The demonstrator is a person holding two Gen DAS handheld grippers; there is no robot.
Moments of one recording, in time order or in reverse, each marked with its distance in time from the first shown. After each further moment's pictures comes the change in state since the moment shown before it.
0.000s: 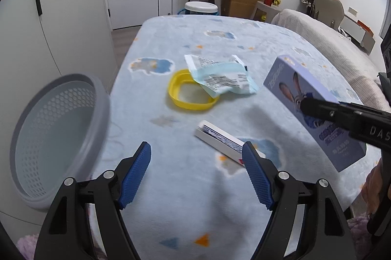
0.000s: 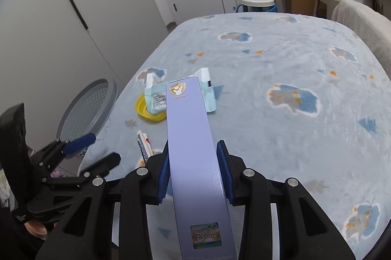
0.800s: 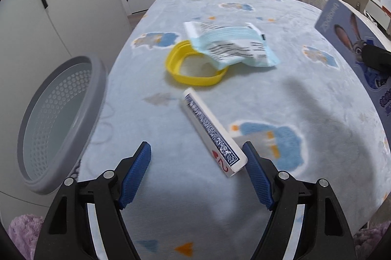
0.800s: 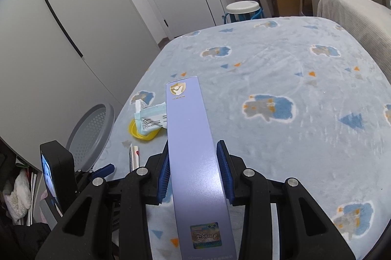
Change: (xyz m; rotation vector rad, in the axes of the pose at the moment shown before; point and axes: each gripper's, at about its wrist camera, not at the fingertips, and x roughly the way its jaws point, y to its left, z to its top) left arm 0.035 -0.015 -0.005 -0.016 0.121 0.179; right arm -0.024 -0.031 0.013 0.090 -0.061 0.031
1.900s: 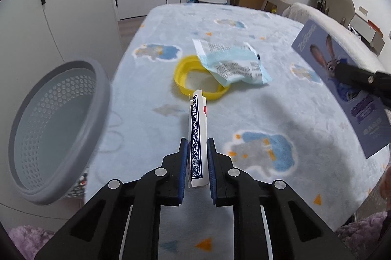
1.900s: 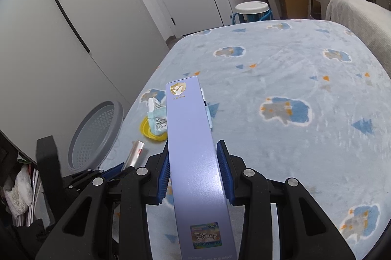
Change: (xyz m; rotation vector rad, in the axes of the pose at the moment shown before) left arm -0.019 0.029 0.002 -0.019 -0.079 -0.136; right arm 0.010 0.025 0.002 -0.031 0.006 0.022
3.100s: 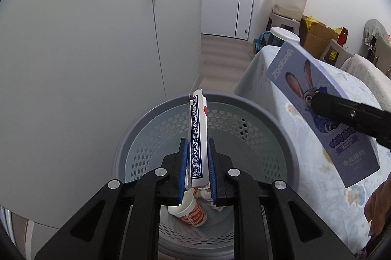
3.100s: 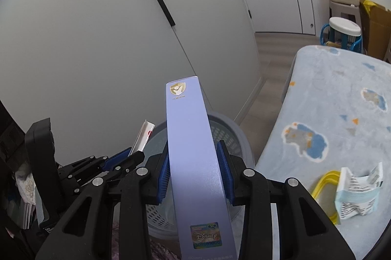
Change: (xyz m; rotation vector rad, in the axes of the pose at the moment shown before) left arm -0.058 0.226 0.031 -0.214 -0.110 0.239; right arm 0.142 0.227 0.051 -0.231 0.087 0.280
